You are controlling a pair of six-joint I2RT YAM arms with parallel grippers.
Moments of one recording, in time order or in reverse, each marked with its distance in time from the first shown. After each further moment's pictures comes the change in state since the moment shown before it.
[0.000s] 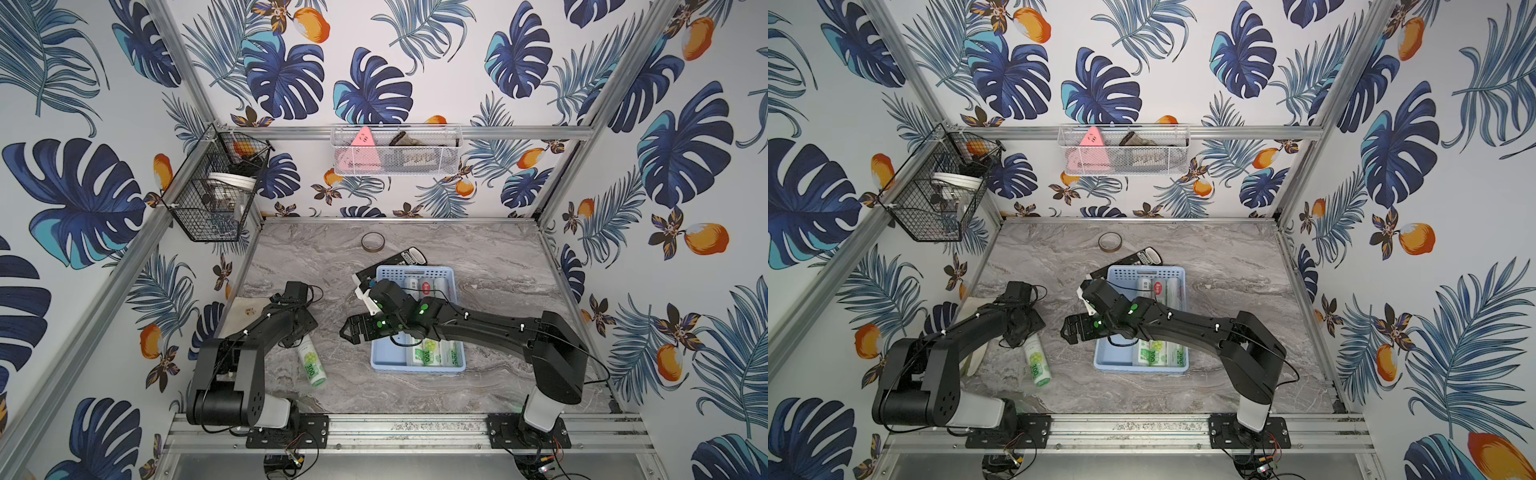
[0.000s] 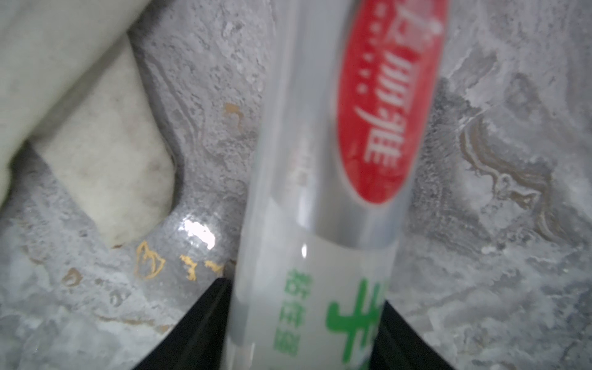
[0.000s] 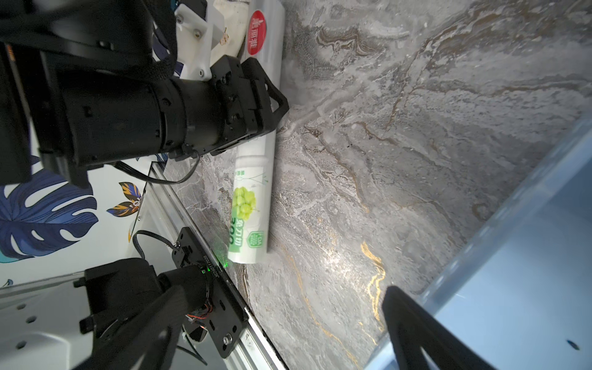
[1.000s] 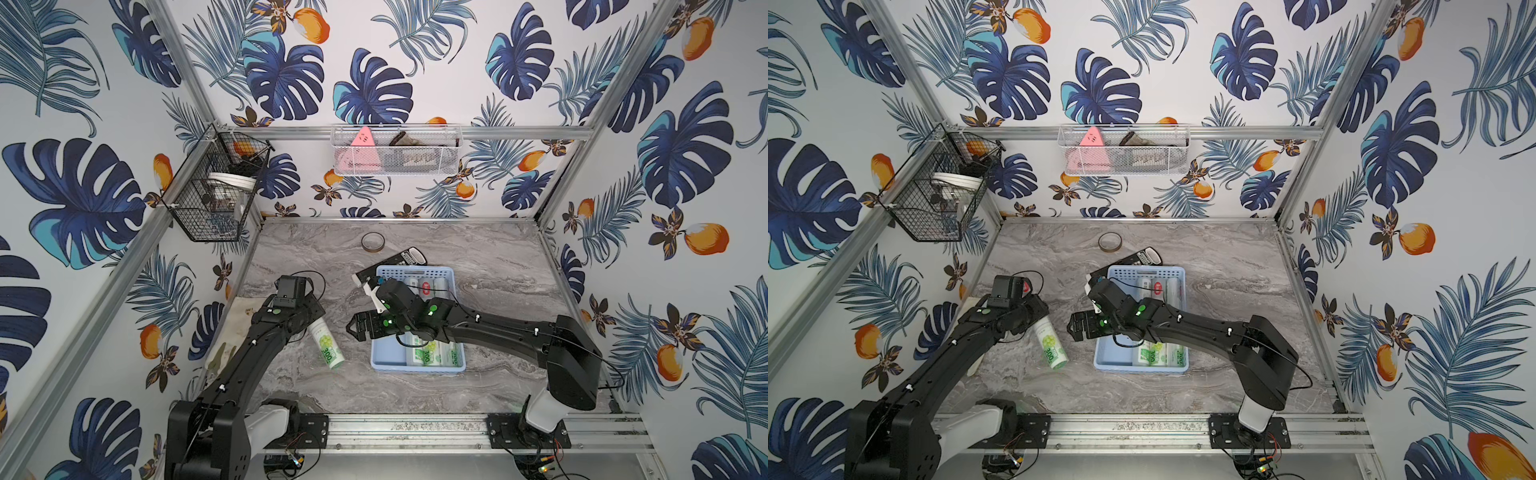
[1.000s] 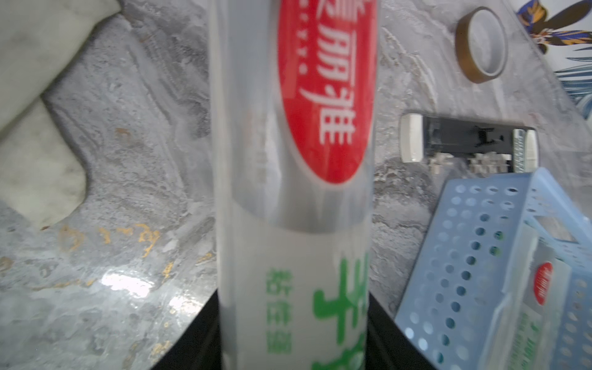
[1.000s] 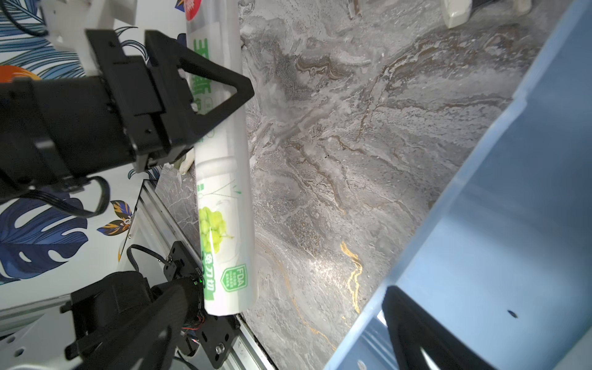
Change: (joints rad) left arm -0.080 -0.307 0.064 -0.064 0.170 0.013; right arm -0.004 -0.077 -0.052 -0.001 0.088 0.015
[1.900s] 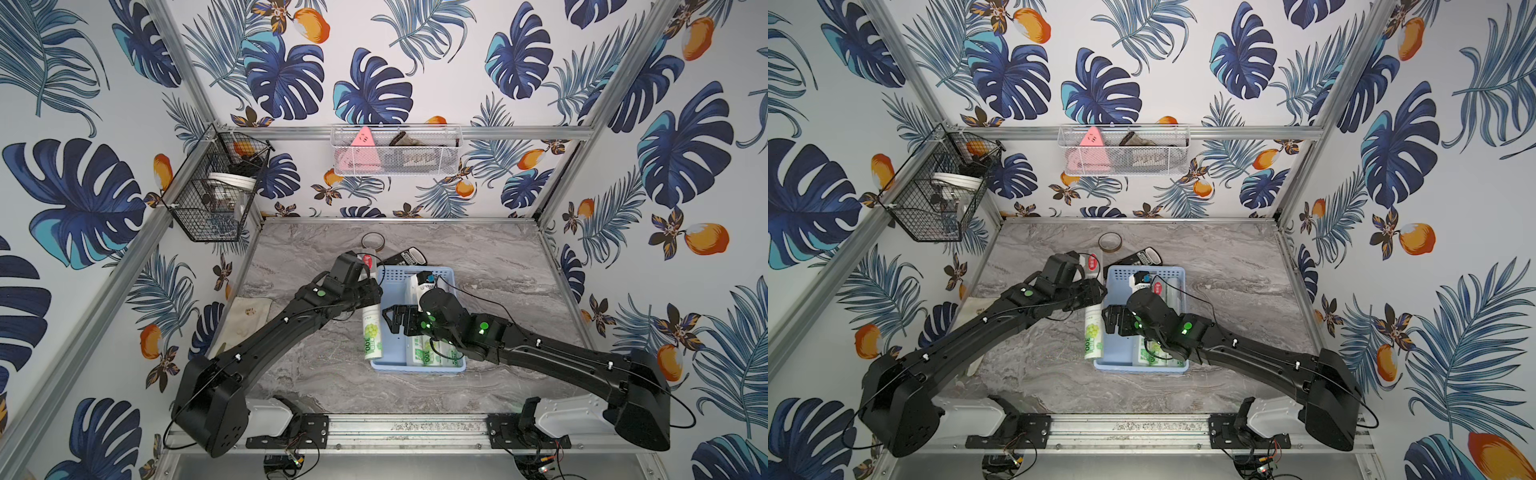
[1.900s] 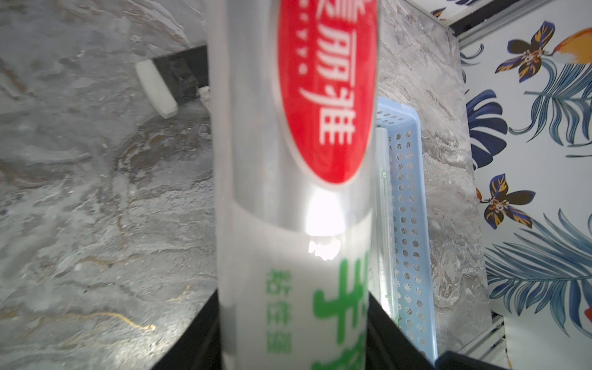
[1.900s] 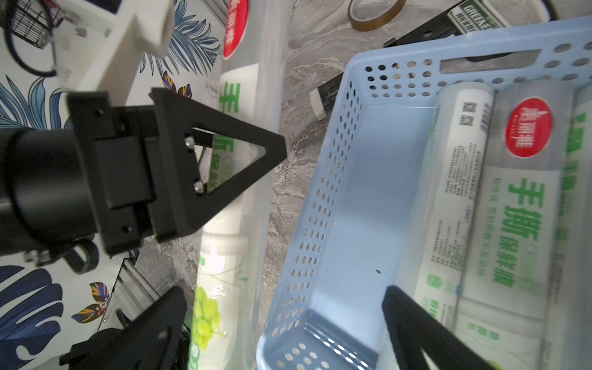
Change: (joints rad) left arm -0.456 0.232 0.311 0.069 0.076 0.015; right arm -0.027 -0.394 -0.299 0.048 0.321 0.089
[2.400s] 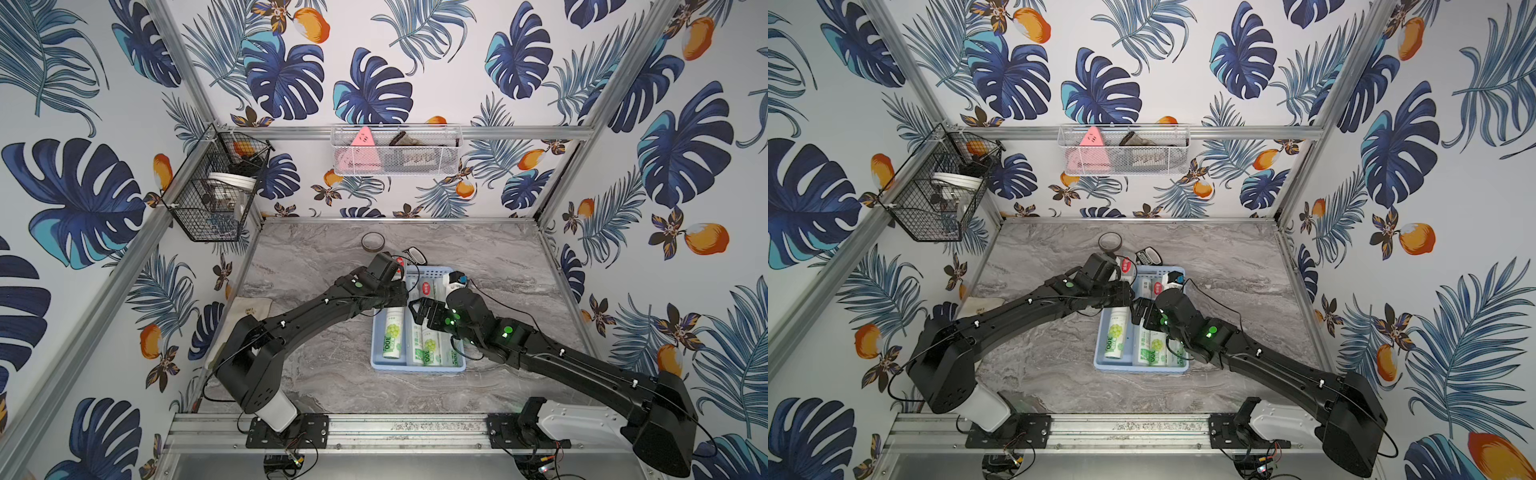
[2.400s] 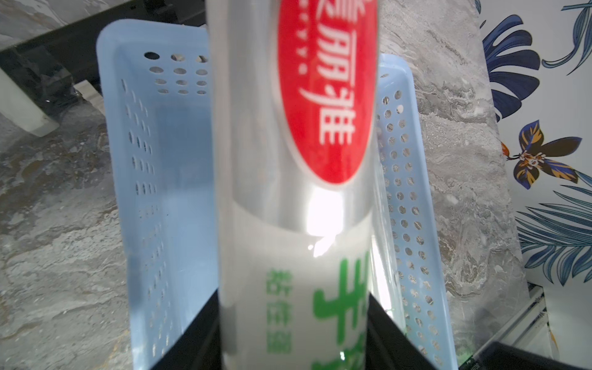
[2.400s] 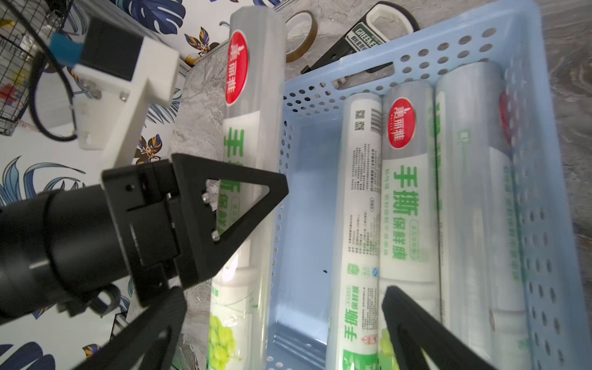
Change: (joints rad) left arm -0.130 0.248 0.145 0.035 -0.031 0.052; right arm -0.148 -0.148 -0.151 -0.003 -0.005 0.095
